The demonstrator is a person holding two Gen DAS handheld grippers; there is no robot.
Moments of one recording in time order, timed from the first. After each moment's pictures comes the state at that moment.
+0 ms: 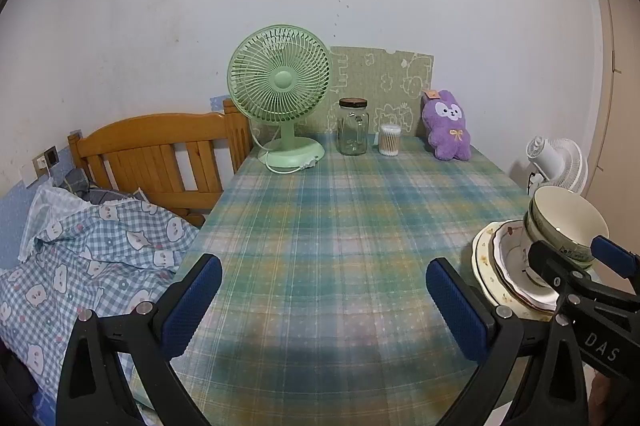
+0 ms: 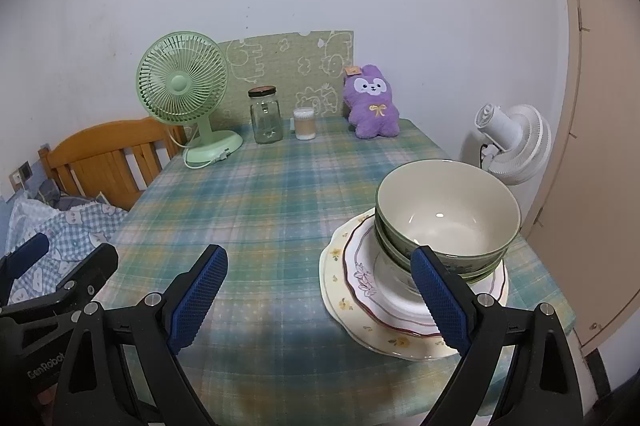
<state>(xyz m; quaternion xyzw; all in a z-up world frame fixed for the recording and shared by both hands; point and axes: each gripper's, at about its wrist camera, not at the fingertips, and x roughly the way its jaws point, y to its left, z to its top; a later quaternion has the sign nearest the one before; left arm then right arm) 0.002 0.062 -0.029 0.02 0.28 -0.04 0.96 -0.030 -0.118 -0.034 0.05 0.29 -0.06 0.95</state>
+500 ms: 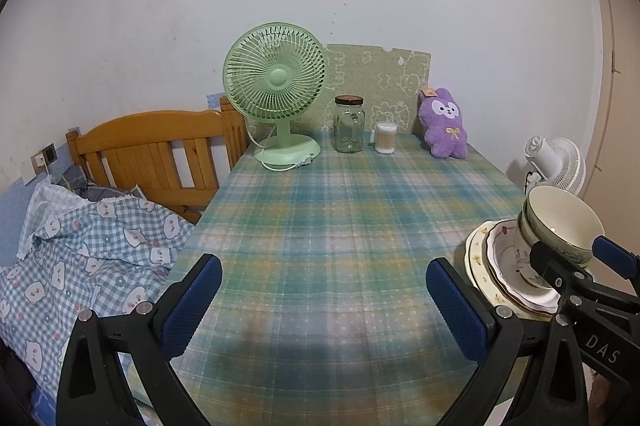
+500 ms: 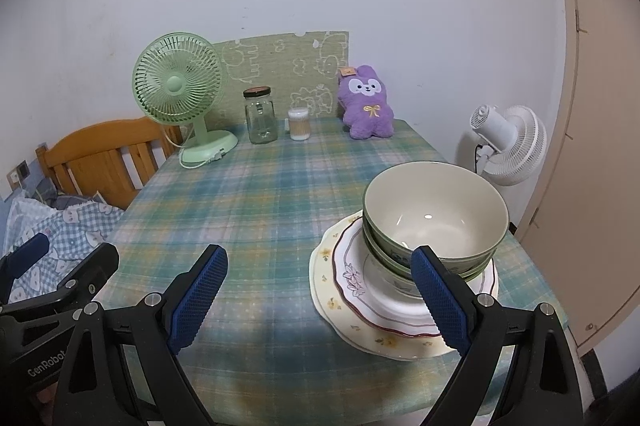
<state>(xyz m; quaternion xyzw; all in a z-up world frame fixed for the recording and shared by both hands) -0.001 0.050 -0.028 0.02 0.28 -0.04 0.96 -0.035 -0.129 -0.029 0.05 0.29 -0.07 0.95</state>
